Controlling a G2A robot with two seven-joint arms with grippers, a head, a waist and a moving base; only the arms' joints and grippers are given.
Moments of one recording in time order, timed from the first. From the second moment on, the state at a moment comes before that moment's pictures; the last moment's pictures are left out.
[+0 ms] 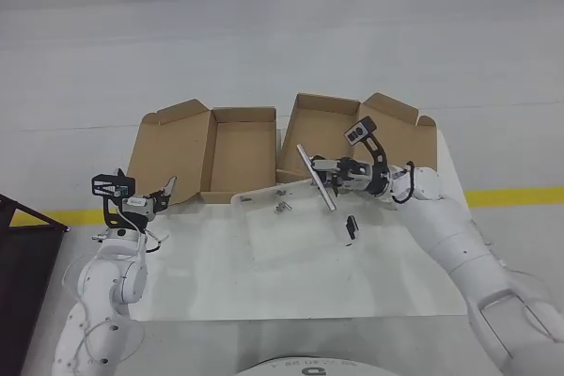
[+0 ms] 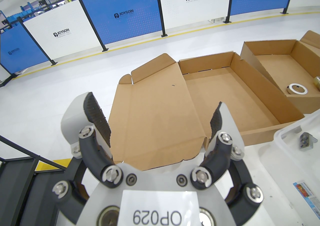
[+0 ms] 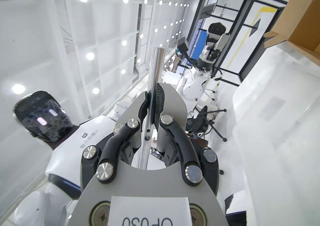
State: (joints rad) left arm 1.73 -1.15 -1.60 -1.80 1.33 0.00 0.00; right arm -0.95 -1.18 0.97 -1.07 0.89 -0.48 1.25
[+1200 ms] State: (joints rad) left arm 1.73 -1.15 -1.60 -1.80 1.33 0.00 0.00; right arm -0.98 -1.24 0.95 -1.22 0.69 -0.54 0.73
